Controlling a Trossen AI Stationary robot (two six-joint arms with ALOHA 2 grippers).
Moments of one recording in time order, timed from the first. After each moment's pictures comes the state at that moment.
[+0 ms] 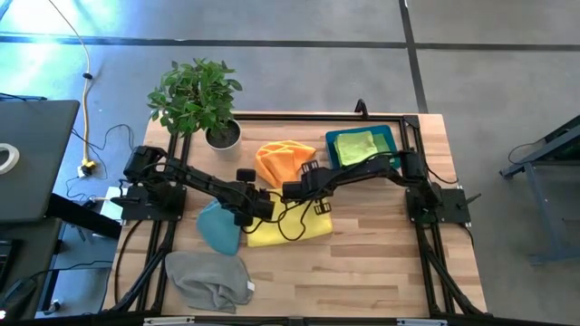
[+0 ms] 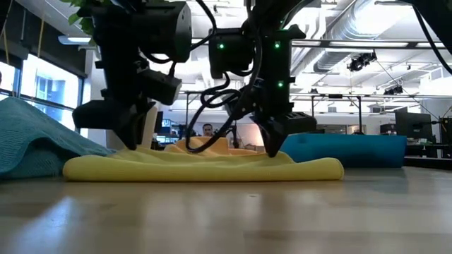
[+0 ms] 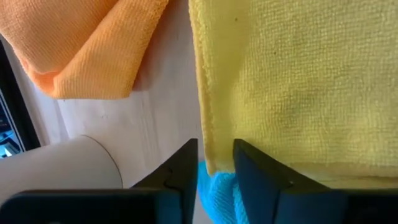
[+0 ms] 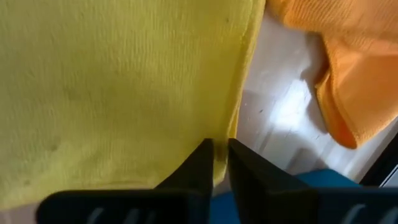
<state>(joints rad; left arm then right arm) -0.06 1.78 1.06 -0.93 -0.51 -0.14 0.02 2.12 1.55 -1.02 0.42 -0.26</state>
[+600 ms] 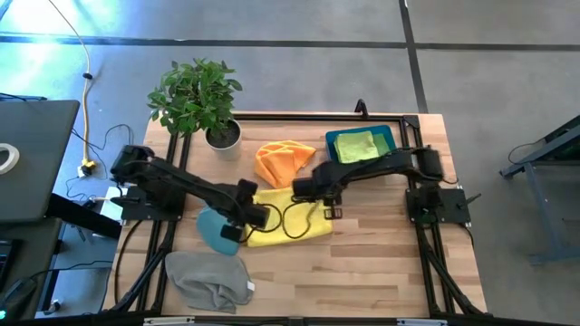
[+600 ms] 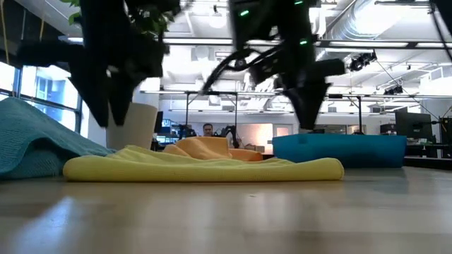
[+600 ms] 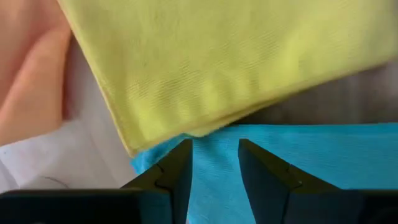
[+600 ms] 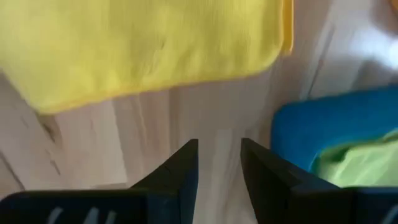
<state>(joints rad) -0.15 1.67 1.14 -1.05 -0.23 0.03 0.04 1.96 1.54 -1.28 0.17 0.01</state>
